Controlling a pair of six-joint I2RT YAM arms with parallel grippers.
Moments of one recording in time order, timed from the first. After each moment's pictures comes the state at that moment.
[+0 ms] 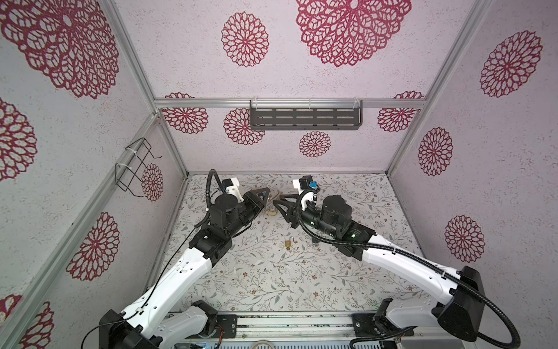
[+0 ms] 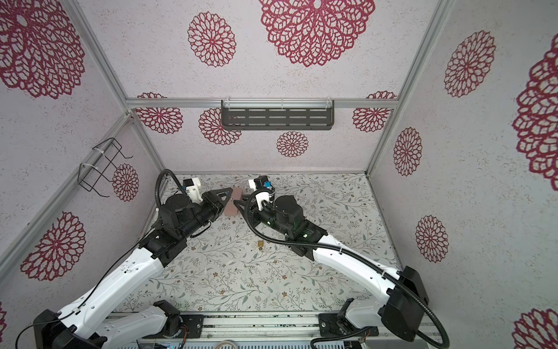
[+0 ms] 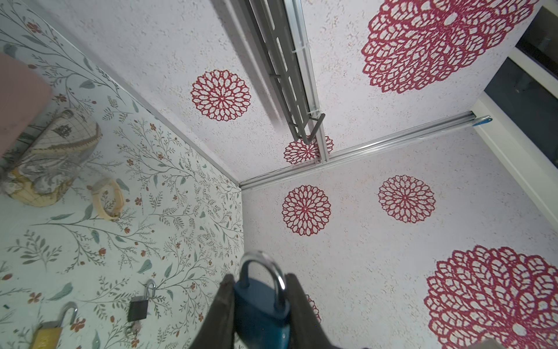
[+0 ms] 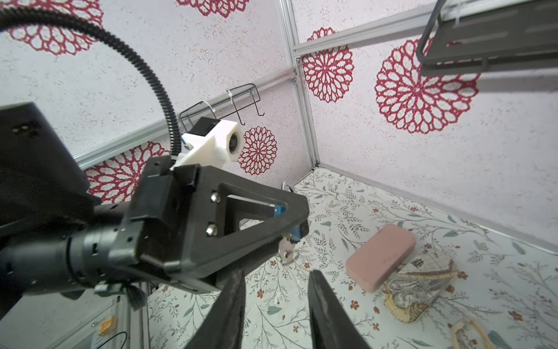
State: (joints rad) left arm -0.53 1.10 0.96 0.01 0.03 -1.17; right arm 0.89 1.31 1.12 0.17 -0.09 0.28
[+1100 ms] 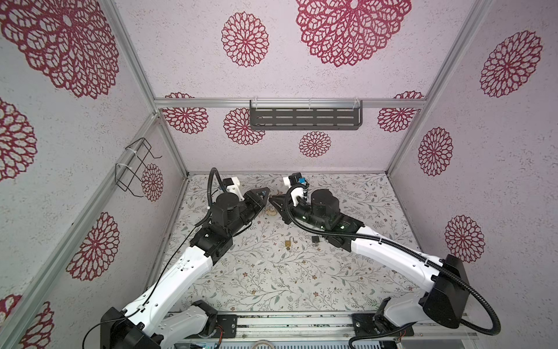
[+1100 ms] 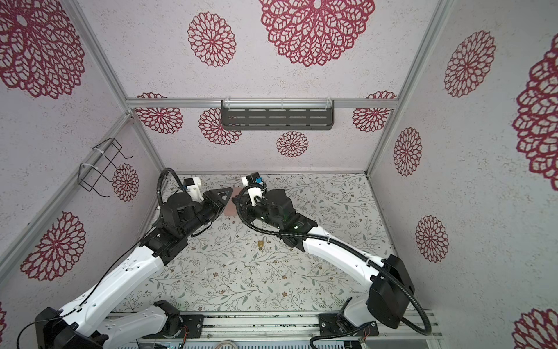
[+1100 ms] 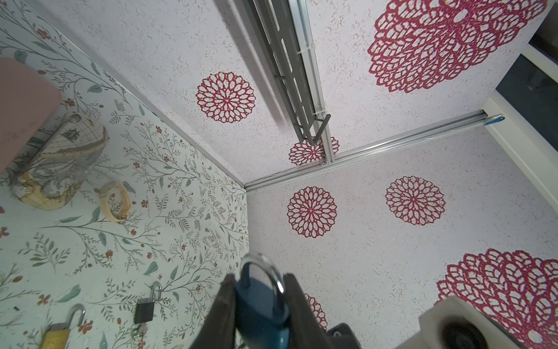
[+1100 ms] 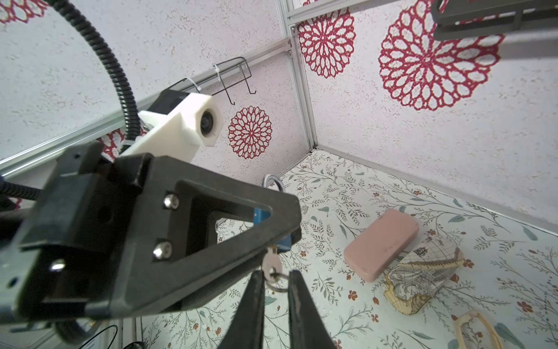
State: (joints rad) left arm -0.53 1.11 0.97 0.00 0.04 -1.17; right arm 0.87 1.44 1.22 0.12 -0.13 0.30
